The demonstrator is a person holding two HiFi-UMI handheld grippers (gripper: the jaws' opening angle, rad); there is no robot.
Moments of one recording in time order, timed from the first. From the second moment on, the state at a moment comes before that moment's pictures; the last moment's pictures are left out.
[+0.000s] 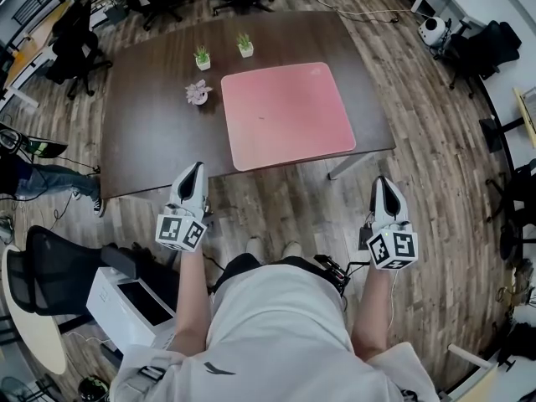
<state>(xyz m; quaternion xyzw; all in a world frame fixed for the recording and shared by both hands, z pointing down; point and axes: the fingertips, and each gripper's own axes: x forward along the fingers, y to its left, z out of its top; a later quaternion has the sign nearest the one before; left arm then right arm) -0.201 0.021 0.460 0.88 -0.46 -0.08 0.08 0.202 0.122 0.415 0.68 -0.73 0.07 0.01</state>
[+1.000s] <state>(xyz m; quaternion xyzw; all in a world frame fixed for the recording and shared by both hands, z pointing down) -0.234 -0.023 0.492 0.90 -0.42 -0.07 0.11 0.168 0.115 0.435 0.73 -0.68 0.08 0.04</state>
